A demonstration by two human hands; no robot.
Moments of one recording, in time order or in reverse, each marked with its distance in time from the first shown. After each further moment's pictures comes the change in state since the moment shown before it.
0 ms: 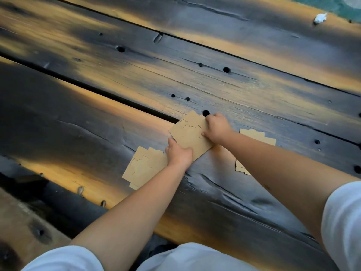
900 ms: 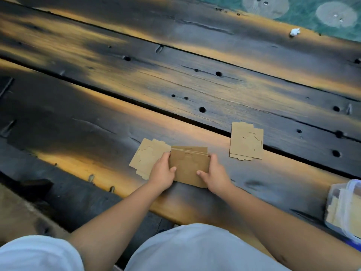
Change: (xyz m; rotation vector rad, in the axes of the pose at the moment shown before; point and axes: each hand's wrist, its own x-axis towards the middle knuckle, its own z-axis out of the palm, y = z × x) left_hand -0.049 -0.096 -0.066 0.428 -0.089 0.436; right_hand -0.193 -0.010 0.081 0.511 0.025 0.144
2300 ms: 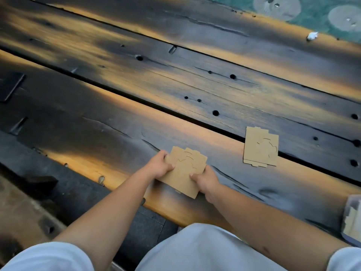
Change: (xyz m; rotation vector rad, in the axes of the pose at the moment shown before) left_hand 0.044 -0.027 -0.054 -0.052 -0.230 -0.125; right_hand 0.019 -0.042 0.064 0.583 -0.033 0.433
